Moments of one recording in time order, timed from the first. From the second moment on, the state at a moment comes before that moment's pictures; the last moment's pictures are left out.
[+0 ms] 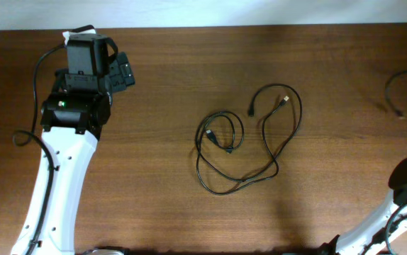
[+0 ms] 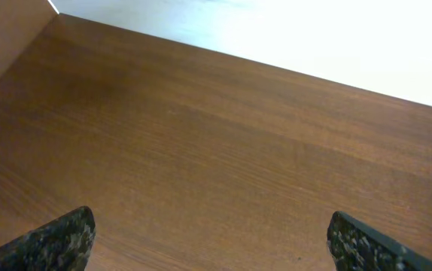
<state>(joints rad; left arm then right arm) -0.09 1.45 1.49 -0.75 -0.35 -0.25 -0.56 2.14 2.59 -1.07 -0.10 -0.18</state>
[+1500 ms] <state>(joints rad) -0.09 1.51 1.48 -0.75 -0.35 -0.25 -0.49 2.57 2.17 -0.58 -0.07 -0.19</state>
